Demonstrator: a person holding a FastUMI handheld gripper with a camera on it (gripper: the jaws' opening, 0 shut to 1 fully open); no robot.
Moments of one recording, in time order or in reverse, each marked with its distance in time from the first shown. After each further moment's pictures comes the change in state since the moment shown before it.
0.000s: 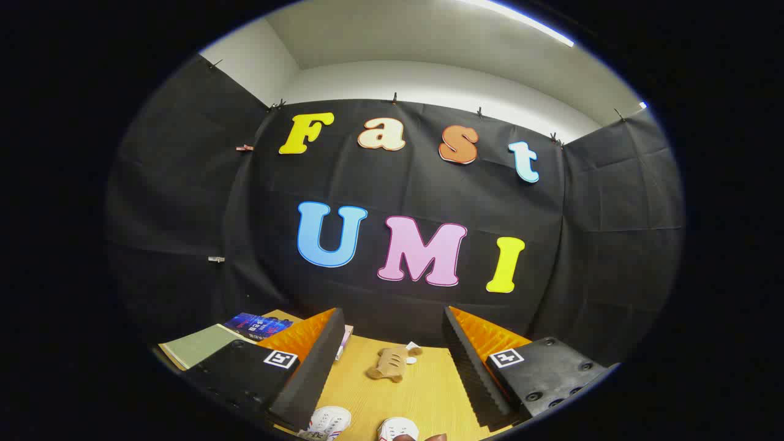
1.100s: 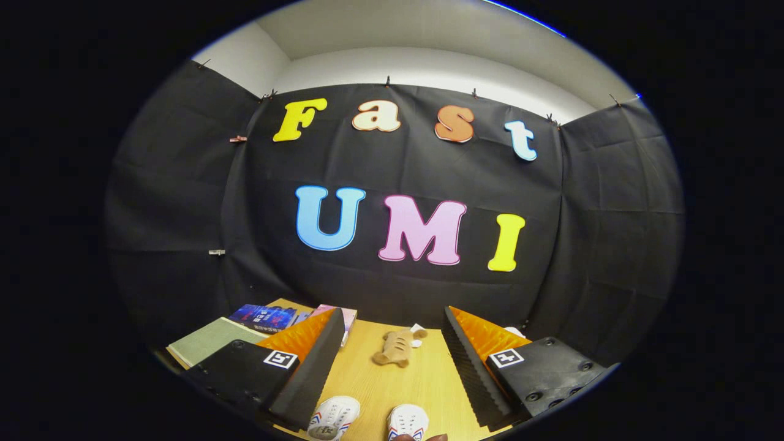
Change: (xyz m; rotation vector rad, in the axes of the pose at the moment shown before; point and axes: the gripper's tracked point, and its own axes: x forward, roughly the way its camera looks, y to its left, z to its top) arm -0.003 0.008 -0.034 0.048 0.120 0.010
